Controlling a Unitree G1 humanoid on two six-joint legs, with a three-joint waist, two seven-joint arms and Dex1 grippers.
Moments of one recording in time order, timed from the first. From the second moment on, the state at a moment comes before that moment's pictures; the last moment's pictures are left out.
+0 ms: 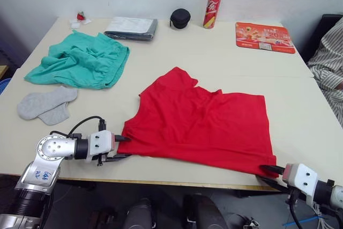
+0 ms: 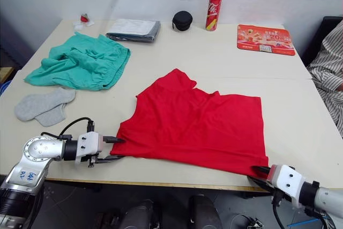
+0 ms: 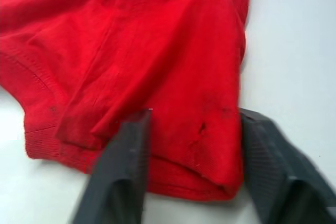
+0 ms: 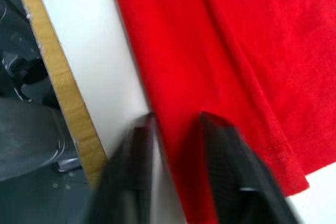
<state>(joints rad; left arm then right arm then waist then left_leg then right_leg) -0.13 0.80 0.01 0.06 -0.16 -0.17 -1.14 0.48 -0.80 -0.33 -0.15 0.19 -0.25 1.02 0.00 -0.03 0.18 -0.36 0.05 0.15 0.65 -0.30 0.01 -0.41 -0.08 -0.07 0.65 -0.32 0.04</state>
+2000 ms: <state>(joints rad) -0.67 0.86 0.04 0.31 -0.46 0.52 -1.24 0.15 -1.07 -0.48 0.04 0.60 0.18 1.22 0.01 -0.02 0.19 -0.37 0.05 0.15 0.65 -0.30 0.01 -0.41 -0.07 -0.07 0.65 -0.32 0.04</state>
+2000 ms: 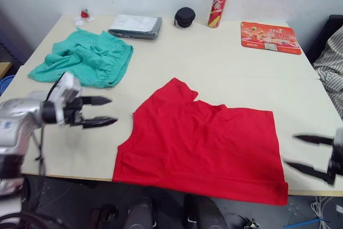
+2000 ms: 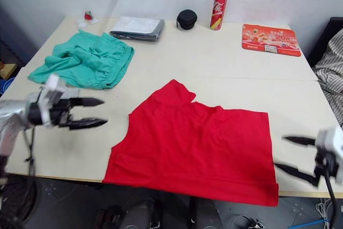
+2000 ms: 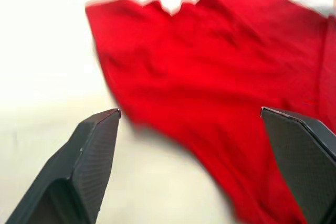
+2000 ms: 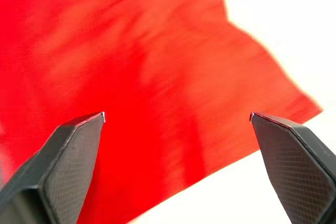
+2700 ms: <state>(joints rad) -1.26 0.32 -0.03 1.33 -0.06 0.24 -0.70 -0.86 -0.85 -0.02 1.05 0.16 0.15 1.23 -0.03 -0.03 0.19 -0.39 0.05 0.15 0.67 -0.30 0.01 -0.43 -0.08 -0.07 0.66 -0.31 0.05</state>
